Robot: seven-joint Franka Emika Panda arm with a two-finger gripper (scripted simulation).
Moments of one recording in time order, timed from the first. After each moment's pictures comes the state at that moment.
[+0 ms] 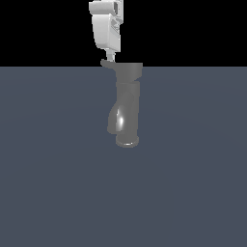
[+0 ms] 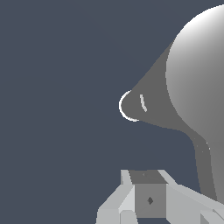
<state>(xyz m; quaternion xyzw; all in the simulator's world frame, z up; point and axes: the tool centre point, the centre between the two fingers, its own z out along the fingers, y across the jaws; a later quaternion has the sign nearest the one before) 0.079 0.043 0.296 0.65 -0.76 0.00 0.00</state>
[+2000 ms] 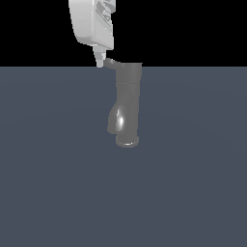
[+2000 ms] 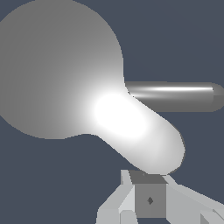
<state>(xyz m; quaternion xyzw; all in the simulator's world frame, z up) -0.025 0.061 0.296 0.66 -0.75 0.00 0.00</state>
